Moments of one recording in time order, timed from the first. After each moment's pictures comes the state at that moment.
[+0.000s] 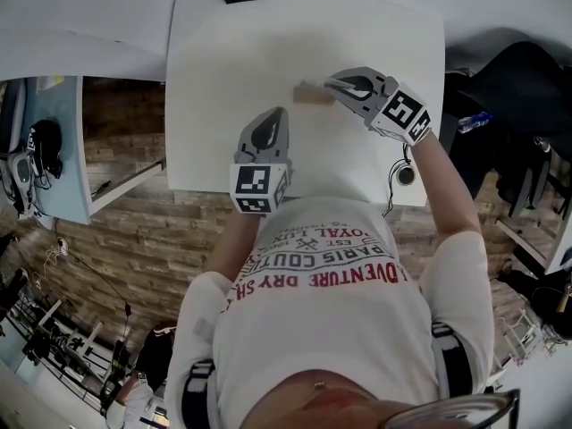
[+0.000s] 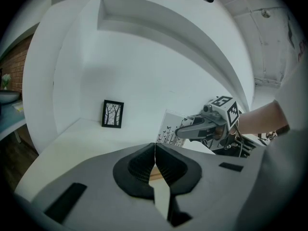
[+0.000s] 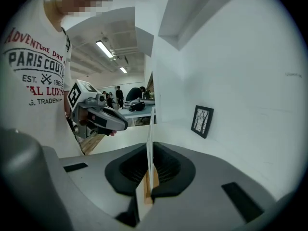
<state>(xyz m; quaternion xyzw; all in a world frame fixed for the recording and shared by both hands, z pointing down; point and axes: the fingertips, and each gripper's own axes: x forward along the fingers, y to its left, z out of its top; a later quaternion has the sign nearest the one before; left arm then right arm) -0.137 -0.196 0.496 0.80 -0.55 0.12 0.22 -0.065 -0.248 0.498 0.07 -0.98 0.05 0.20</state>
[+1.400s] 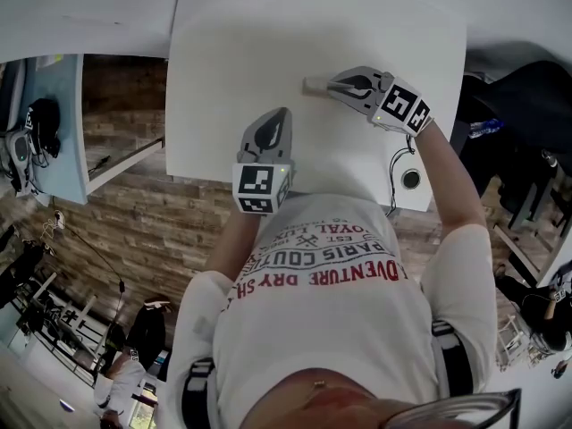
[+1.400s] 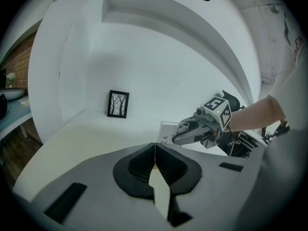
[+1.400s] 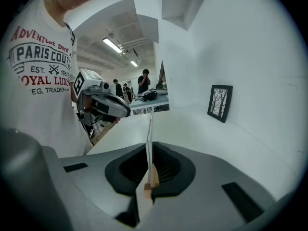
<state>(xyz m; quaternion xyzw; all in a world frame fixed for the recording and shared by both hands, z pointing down) -0.141 -0.187 0.524 0.78 -0.56 0.15 0.25 -0.076 -0.237 0.556 -0.04 -0.97 0.07 0.24</state>
